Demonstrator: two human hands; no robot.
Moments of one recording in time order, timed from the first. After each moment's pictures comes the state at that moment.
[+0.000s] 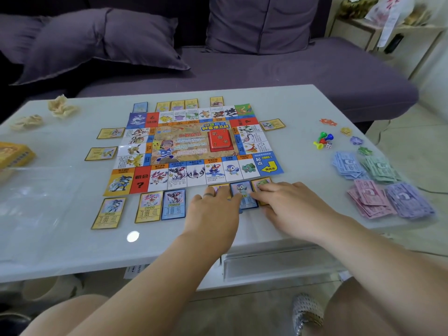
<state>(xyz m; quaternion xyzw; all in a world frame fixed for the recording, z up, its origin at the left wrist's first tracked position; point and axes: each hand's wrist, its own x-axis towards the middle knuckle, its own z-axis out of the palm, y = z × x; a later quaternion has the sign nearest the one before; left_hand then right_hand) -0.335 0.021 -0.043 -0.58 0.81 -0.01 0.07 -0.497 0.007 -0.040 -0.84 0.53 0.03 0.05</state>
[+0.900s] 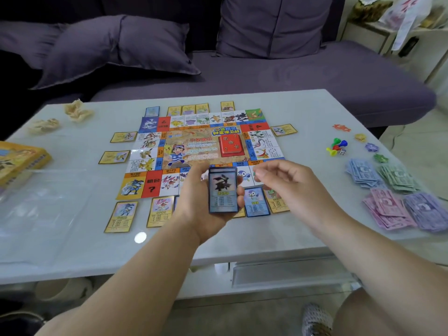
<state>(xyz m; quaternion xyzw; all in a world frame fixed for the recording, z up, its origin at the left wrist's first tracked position) -0.312 0.003 -0.009 -0.40 0.14 0.77 -0.48 -0.469 0.003 -0.009 -0.59 0.53 -0.42 0.45</state>
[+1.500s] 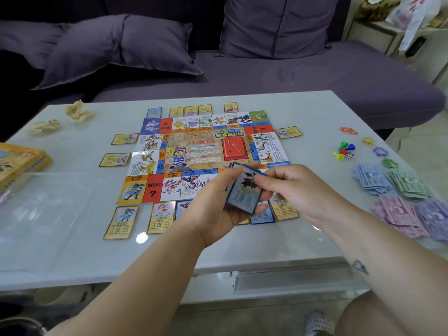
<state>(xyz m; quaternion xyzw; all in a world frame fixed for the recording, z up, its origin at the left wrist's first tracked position) -0.318 -0.008 -0.012 -0.39 0.27 0.77 -0.43 -0.468 -0.020 -0.005 -0.58 0.54 -0.33 0.51</state>
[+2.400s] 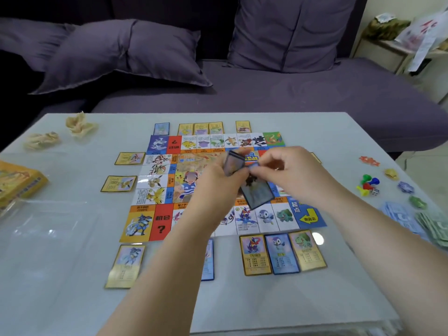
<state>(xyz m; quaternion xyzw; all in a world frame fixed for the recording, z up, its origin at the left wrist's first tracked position) -0.289 -0.090 0.008 -0.49 0.47 0.55 -0.49 -0.436 -0.112 0.025 -0.74 0.53 -0.29 0.28</state>
